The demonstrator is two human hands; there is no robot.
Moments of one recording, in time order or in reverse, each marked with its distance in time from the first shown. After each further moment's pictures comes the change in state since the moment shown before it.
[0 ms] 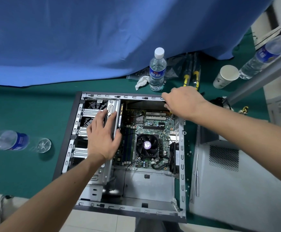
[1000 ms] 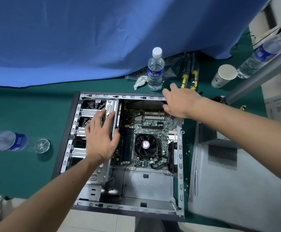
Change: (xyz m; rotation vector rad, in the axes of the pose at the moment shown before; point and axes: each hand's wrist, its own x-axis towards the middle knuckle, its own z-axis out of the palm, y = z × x) left_hand -0.002 0.000 -0.001 0.006 0.004 -0.012; right_hand 0.001 0.001 -0.001 0.224 -0.168 0.090
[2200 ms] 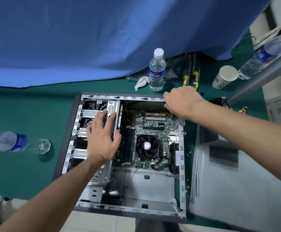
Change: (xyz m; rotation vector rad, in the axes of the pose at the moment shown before) left_hand 0.000 -0.003 0.004 -0.001 0.014 0.013; right_hand -0.001 -0.005 -0.002 -0.266 0.099 -0.078
